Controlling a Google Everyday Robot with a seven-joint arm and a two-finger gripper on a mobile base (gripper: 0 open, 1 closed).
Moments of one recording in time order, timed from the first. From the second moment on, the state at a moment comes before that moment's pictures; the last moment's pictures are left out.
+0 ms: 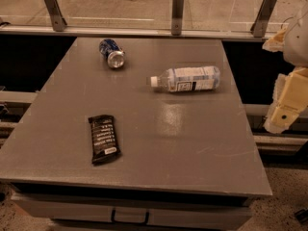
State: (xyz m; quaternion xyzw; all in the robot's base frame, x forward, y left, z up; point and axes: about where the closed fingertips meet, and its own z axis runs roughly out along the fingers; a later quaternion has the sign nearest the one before) arm 0.438 -0.216 0.977 -0.60 0.78 -0.04 0.16
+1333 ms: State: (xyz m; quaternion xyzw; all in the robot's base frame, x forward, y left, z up) arm 0.467 -0.106 0.929 -0.71 0.66 0.05 0.21
